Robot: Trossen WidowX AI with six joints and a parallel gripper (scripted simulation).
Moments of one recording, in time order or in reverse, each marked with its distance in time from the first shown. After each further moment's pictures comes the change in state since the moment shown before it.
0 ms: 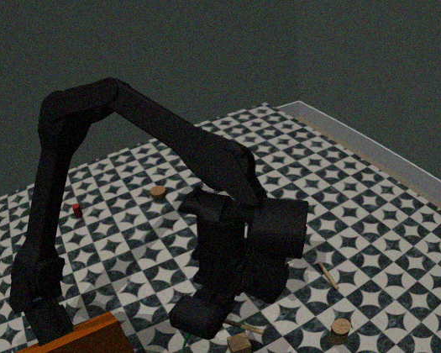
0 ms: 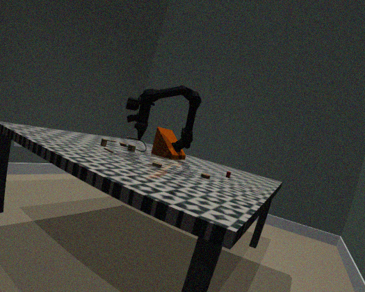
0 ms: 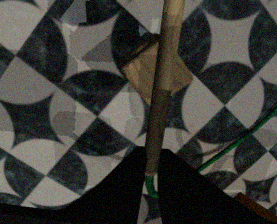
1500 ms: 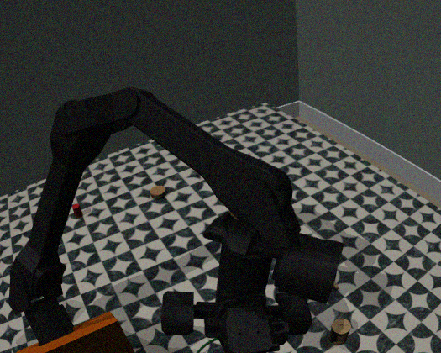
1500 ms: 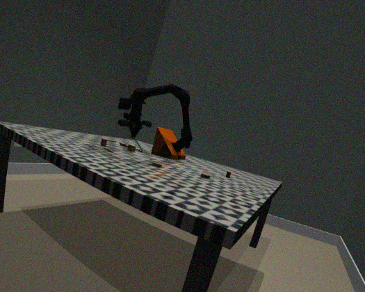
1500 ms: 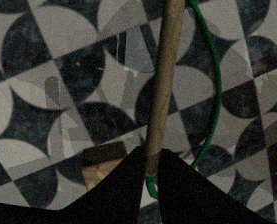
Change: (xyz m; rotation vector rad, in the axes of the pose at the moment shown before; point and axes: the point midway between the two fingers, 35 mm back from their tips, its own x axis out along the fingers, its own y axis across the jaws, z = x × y) arm 0.003 -0.046 0.038 1.087 0.029 -0.087
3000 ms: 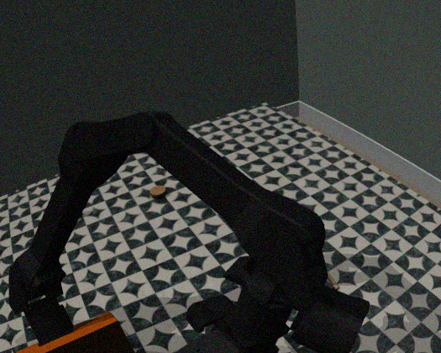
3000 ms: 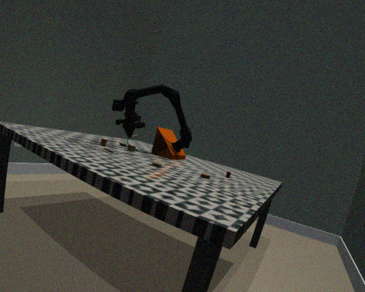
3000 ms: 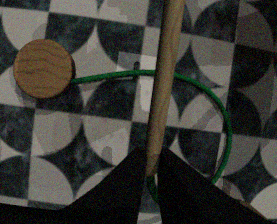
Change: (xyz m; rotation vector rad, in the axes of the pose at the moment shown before) arm 0.012 0.002 0.058 1.057 -0.045 -0.089
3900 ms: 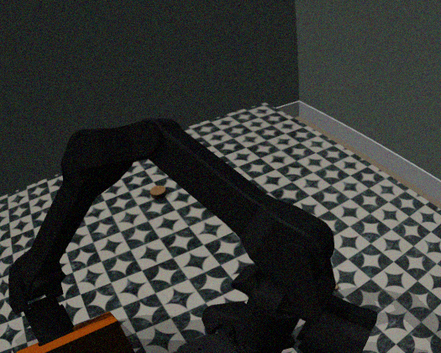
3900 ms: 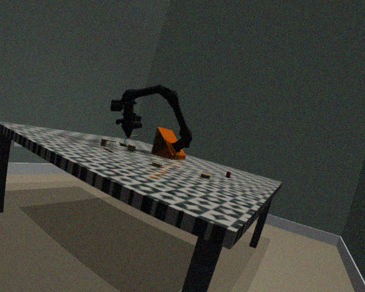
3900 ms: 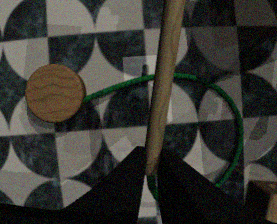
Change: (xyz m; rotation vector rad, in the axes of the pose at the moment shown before) arm 0.001 0.012 0.001 0.220 -0.008 -0.004
